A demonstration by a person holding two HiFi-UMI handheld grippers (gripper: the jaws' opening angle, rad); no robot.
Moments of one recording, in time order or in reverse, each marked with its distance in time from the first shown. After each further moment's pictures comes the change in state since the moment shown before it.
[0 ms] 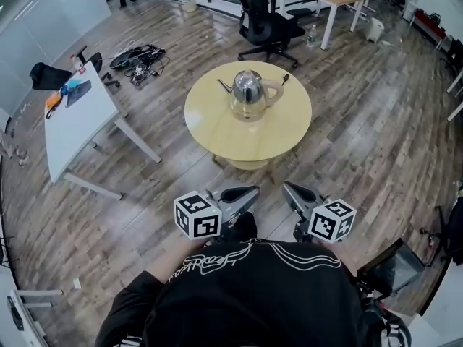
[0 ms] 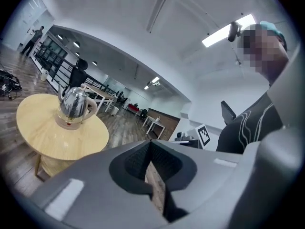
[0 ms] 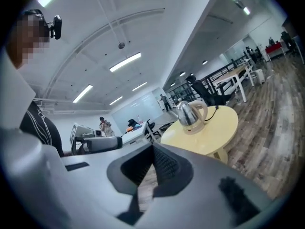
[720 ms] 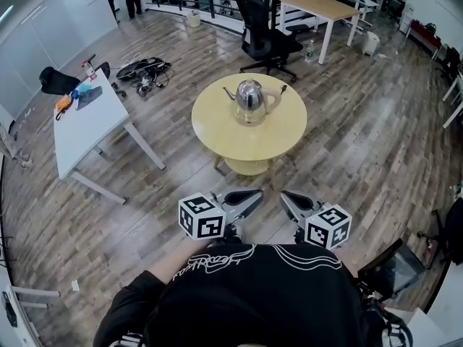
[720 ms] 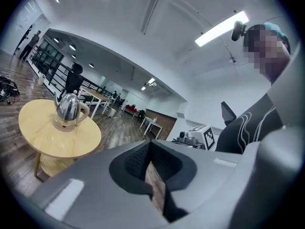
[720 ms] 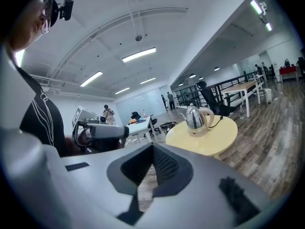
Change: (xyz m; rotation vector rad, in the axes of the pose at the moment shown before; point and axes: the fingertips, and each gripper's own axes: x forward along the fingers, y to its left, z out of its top) left arm -0.028 -0.071 0.004 0.040 -0.004 -0.009; right arm -0.045 0.076 -0.006 -0.192 0.060 -0.008
